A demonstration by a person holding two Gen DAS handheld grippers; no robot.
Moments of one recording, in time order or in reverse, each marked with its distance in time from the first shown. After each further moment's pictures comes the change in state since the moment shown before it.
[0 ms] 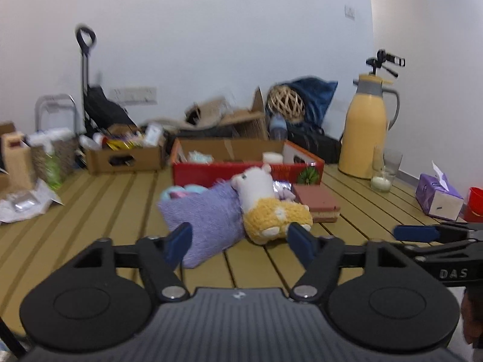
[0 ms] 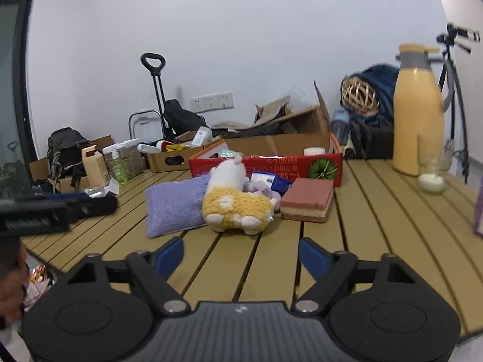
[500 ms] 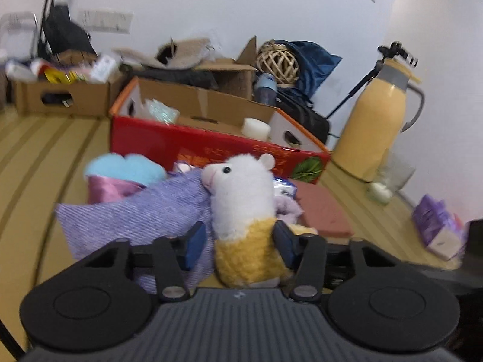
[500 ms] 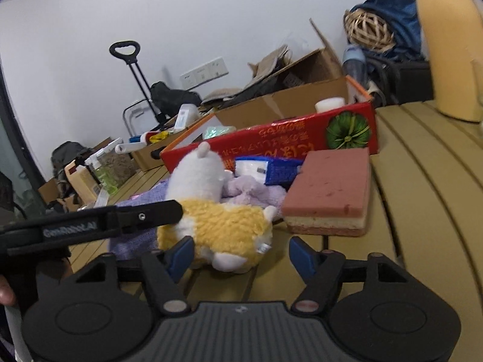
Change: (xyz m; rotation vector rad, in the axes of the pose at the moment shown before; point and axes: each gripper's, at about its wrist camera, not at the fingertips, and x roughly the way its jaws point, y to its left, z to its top) left arm 0.153 0.026 0.025 -0.207 0.192 -0.201; right arm 0.140 -0.053 0.023 0.202 0.140 0.160
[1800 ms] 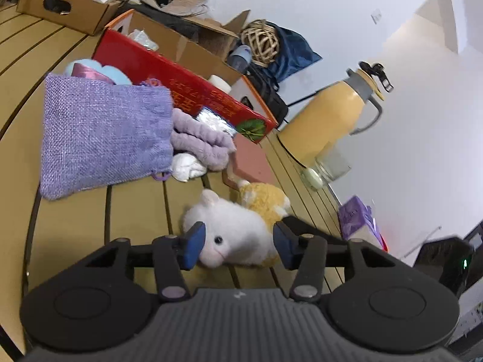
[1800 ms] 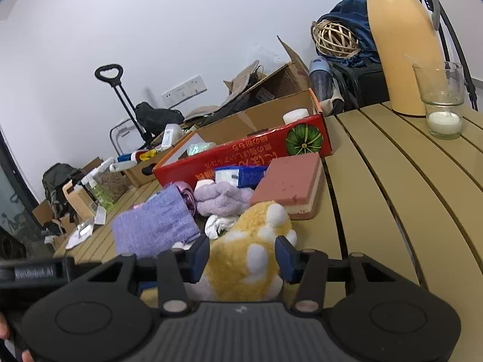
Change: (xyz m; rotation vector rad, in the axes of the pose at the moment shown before) left arm -0.032 -0.001 -0.041 -0.265 0.106 -0.203; right arm -0.073 -0.004 -0.014 0.071 -0.047 -0.098
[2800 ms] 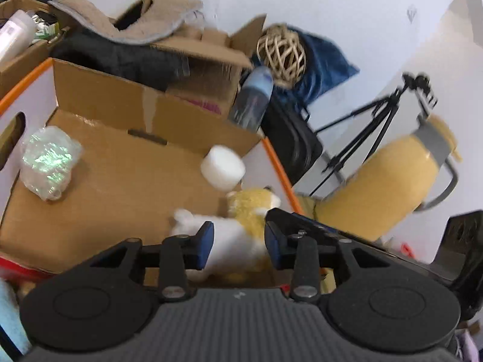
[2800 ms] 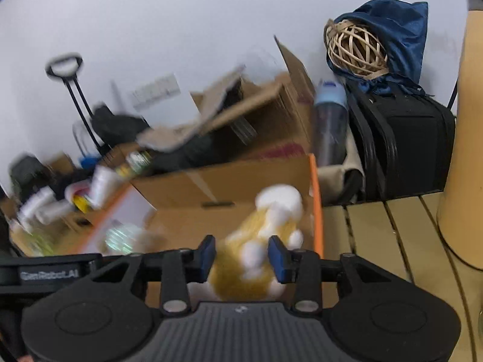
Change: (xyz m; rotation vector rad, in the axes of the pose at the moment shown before) left arm 0.195 -0.013 0.200 0.069 0.025 0.102; right arm 0.199 -0.048 0.207 -0.166 0.075 -0.128
